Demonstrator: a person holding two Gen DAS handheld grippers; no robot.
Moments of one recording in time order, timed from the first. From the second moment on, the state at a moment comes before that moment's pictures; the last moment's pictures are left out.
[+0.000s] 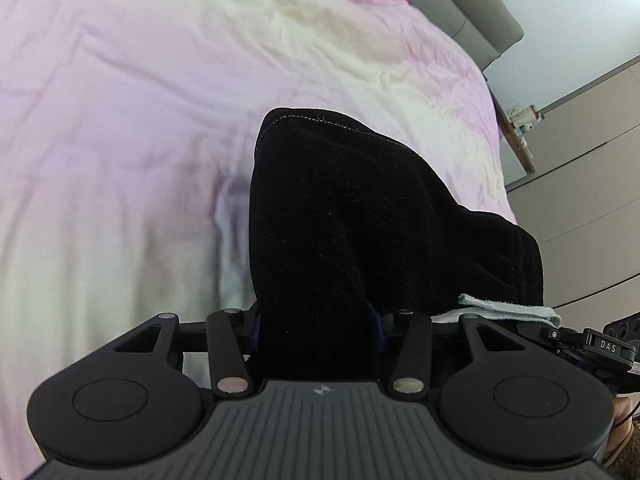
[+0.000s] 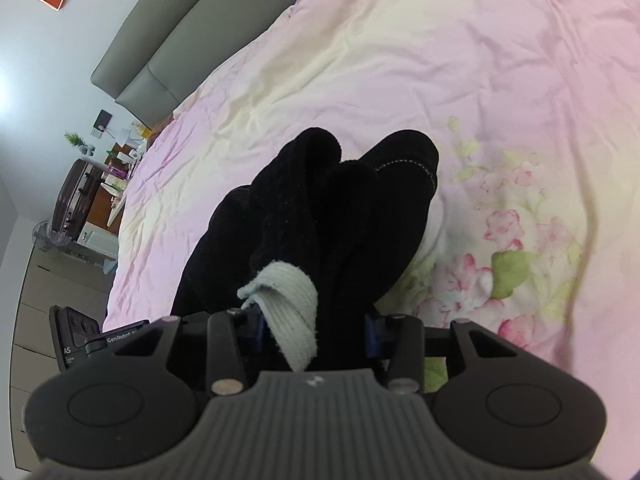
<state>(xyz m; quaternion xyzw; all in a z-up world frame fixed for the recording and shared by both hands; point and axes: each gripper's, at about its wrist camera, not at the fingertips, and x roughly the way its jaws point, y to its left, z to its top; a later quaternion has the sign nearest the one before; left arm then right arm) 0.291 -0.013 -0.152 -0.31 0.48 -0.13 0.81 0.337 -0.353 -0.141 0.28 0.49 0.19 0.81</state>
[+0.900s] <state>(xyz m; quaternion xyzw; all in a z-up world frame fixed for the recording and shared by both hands) 0.222 0.202 -0.058 -0.27 0.39 0.03 0.88 0.353 -0.071 -0.123 0.31 0.44 0.35 0.76</state>
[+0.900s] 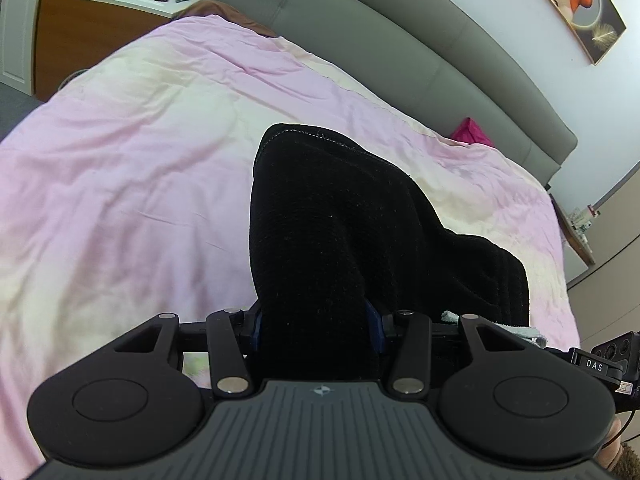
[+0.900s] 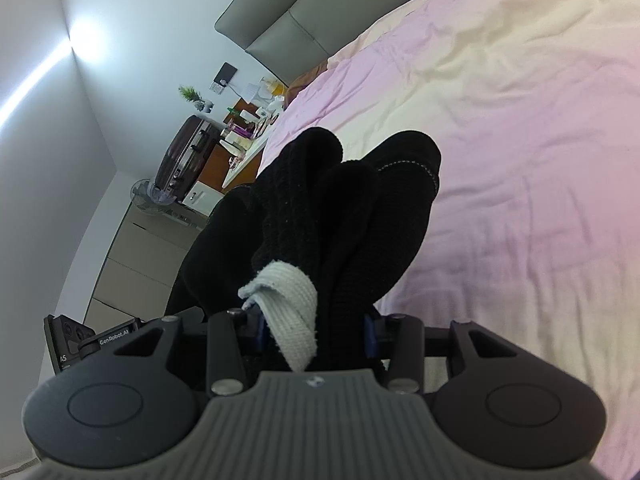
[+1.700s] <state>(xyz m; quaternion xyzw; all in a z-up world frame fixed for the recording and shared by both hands) 0.242 0.299 -0.184 -0.28 0.43 0.07 0.85 0.411 0.032 -0.244 0.27 0.53 0.28 0.75</state>
